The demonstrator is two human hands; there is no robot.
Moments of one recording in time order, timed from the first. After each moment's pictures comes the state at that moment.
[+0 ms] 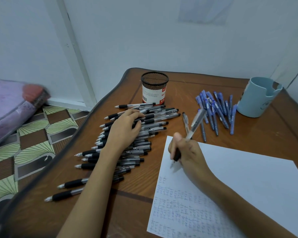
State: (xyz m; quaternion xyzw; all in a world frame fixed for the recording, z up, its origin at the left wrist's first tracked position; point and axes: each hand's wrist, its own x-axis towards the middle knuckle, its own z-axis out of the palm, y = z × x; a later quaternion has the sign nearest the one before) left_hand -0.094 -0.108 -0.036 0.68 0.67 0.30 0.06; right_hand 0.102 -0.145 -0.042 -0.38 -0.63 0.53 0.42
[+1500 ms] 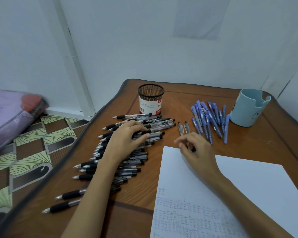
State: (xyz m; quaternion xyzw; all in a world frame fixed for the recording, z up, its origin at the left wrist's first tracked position) left_hand -0.092 -0.110 -0.033 0.73 0.61 0.31 0.05; right_hand 0.135 -0.103 -0.052 -0.44 -0.77 0.17 0.42
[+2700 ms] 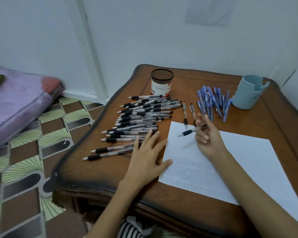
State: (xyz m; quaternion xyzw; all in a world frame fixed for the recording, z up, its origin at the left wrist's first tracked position) left_hand -0.036 -0.250 -0.053 0.74 0.64 0.18 0.08; right_hand 0.145 -0.140 -0.026 -0.31 -0.24 0.76 0.53
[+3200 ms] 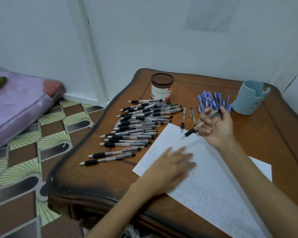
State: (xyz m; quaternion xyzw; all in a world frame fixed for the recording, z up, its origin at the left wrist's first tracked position) left_hand -0.004 -0.238 -0.049 0.88 0.45 0.15 0.11; right_hand 0.157 -0.105 -0.009 -0.21 -0.29 0.78 0.51
